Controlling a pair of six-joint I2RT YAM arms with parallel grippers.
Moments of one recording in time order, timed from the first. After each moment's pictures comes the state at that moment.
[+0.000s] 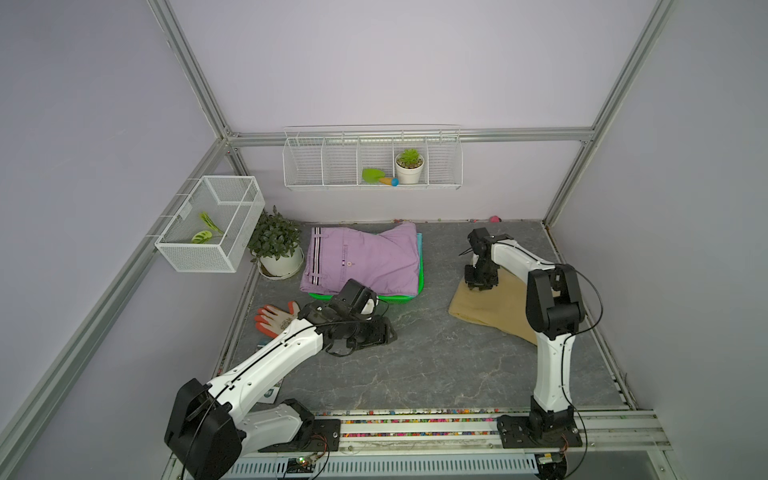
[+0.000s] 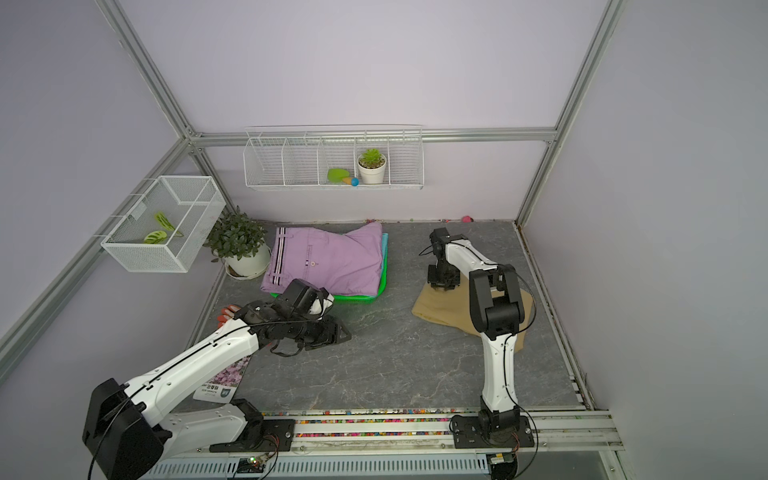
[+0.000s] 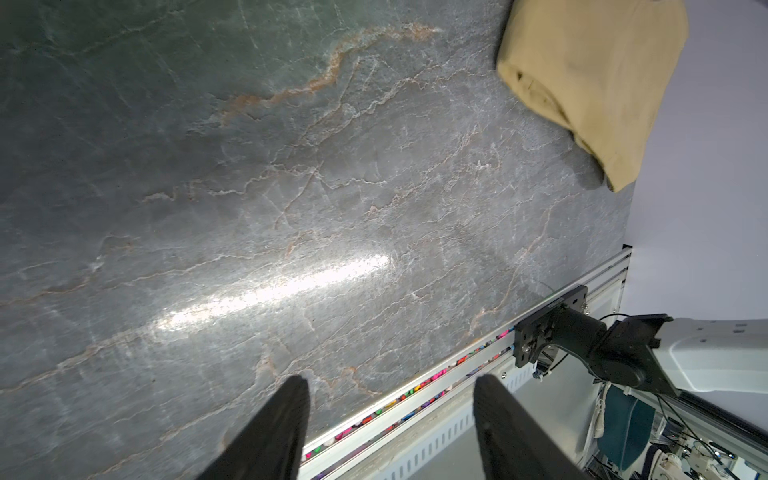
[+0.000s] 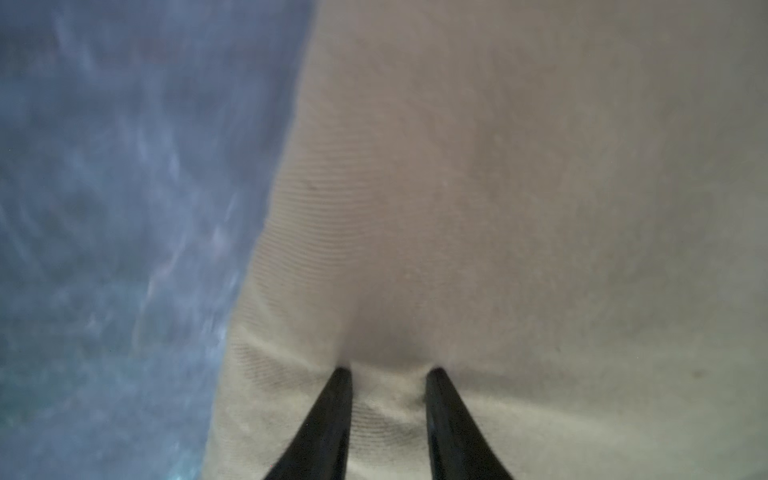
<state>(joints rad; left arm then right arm) -0.68 1.19 0.91 -0.76 0.38 -0.70 0.27 2.12 1.61 -0.98 0.01 0.32</state>
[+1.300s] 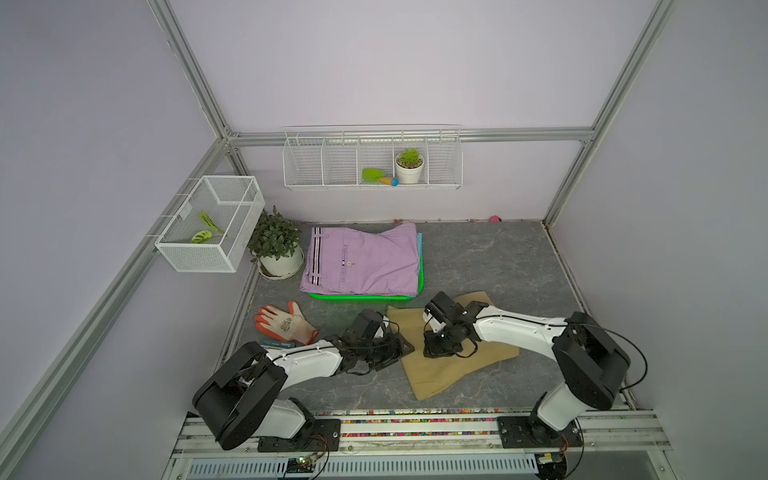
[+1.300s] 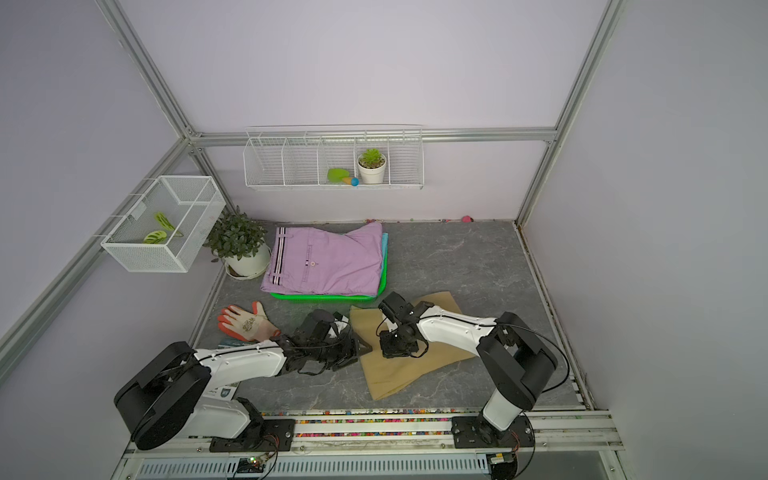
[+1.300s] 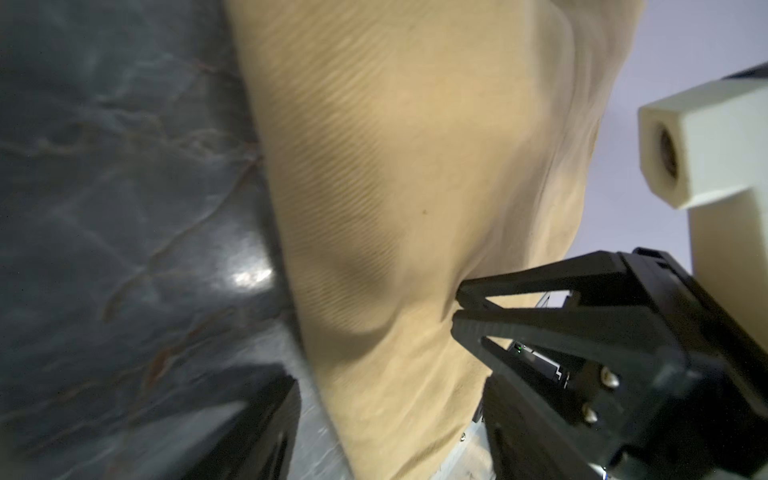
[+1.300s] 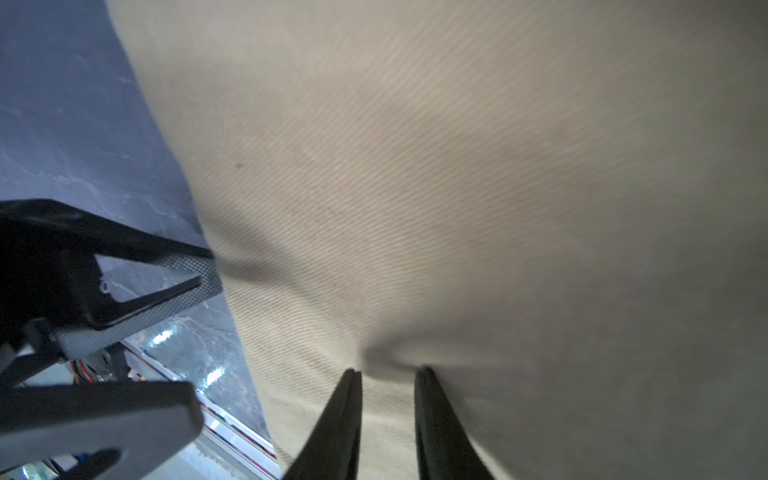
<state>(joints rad) -0.77 1.40 0.46 0.12 0.48 -1.08 0.78 1.63 0.94 -0.60 -0.29 0.60</state>
